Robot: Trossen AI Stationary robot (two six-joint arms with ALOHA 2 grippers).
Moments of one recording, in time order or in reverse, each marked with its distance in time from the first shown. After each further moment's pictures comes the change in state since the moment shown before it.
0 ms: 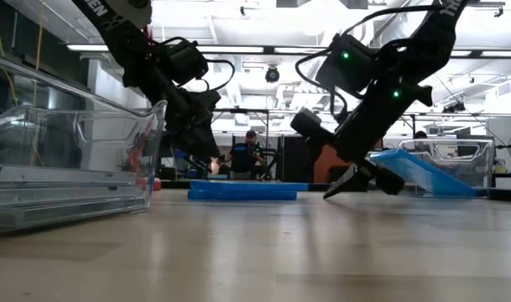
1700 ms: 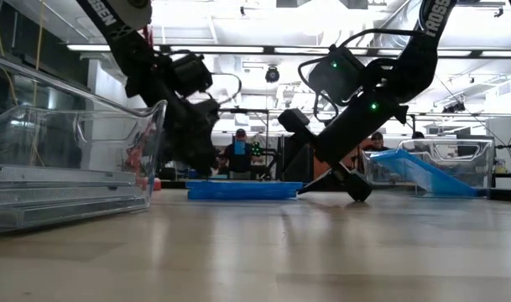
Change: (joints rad) left arm -0.016 0.076 0.000 0.005 0.117 0.033; right arm -0.114 0.113 0.002 0.296 -0.070 -0.001
